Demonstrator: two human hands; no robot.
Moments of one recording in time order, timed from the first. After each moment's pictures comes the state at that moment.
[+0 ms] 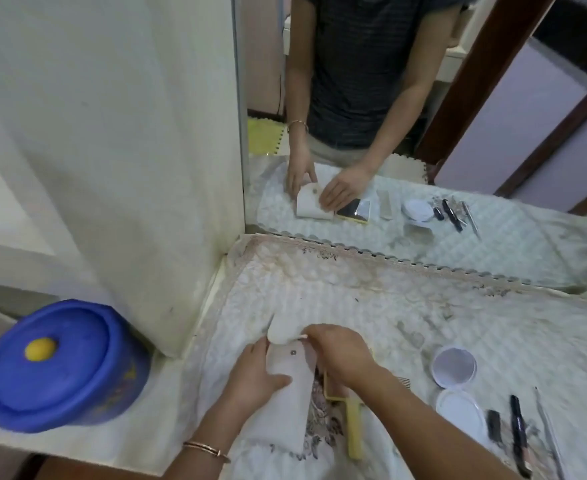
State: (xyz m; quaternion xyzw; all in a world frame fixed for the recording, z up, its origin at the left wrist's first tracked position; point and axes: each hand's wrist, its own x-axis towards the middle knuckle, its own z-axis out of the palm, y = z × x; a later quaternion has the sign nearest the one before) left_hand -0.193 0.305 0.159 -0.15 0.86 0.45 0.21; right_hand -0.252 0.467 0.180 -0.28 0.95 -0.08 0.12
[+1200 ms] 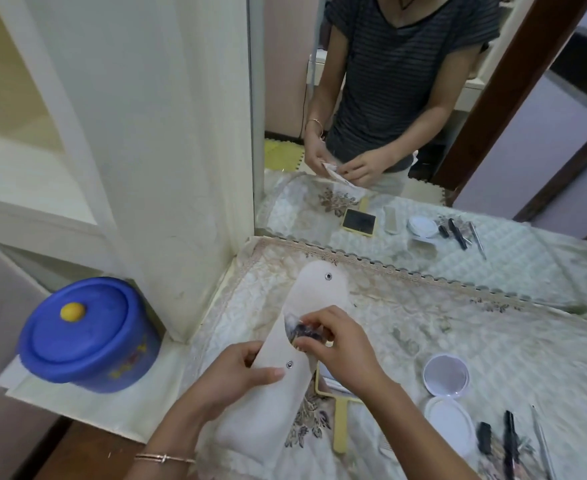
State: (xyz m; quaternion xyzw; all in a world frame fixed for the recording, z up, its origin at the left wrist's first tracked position) left_hand -0.150 0.300 0.231 -0.14 0.66 0.71 0.20; right_hand -0.214 0.475 0.255 -0.18 0.88 -0.44 0.08
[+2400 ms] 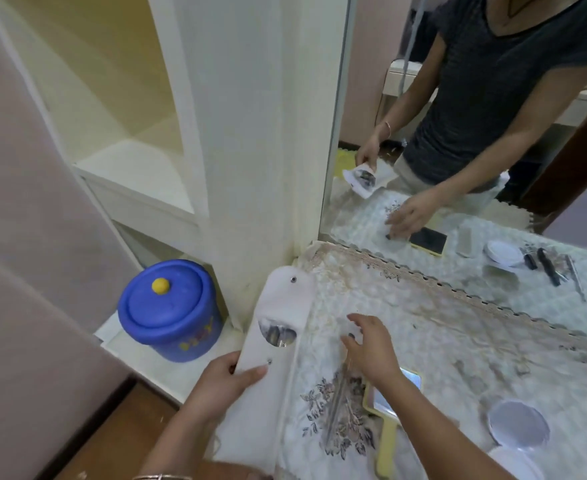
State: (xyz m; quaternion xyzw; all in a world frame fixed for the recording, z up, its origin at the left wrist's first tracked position) left_hand -0.095 0.251 0.218 -0.35 0.65 0.67 0.05; right_hand -0.247 0.442 0.200 -0.14 0.92 -0.34 0.15
